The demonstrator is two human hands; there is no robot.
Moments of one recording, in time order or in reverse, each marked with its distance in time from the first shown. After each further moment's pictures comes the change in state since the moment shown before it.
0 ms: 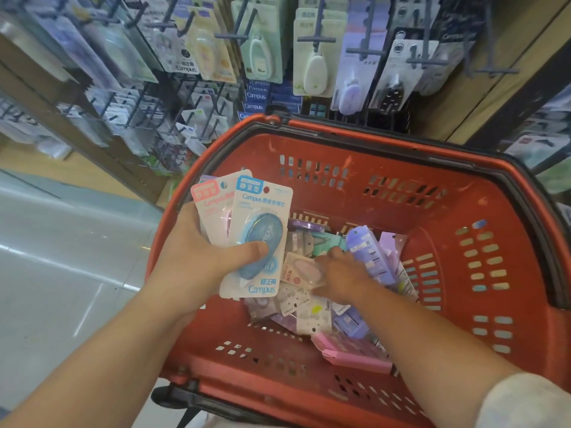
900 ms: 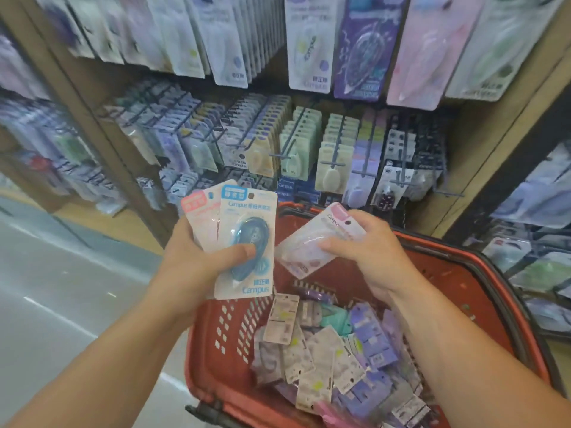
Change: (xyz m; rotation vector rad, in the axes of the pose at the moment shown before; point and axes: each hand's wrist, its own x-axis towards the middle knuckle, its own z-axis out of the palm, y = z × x) left_hand -0.031 0.071 -0.034 -0.208 0.125 0.297; right_hand -0.131 -0.065 -0.203 1.211 0.496 -0.520
